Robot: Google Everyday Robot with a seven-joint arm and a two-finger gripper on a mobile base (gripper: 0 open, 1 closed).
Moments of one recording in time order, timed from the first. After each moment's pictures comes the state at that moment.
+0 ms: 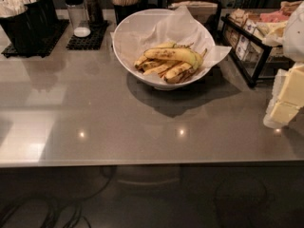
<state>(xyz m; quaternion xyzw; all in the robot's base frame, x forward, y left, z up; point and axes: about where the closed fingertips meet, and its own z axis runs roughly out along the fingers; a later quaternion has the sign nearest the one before) 0.438 -0.217 0.976 -0.60 0.78 -0.03 0.16</state>
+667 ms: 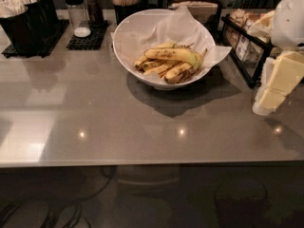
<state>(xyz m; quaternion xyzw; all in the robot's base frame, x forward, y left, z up) 0.460 -0.199 0.984 -0.63 0.75 -0.01 0.18</state>
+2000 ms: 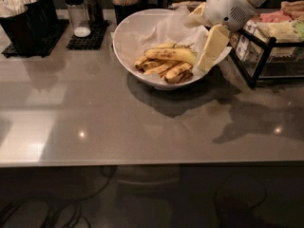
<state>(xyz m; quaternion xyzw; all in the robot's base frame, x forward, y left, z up) 0.569 -0.093 0.965 -0.68 0.67 0.17 0.24</state>
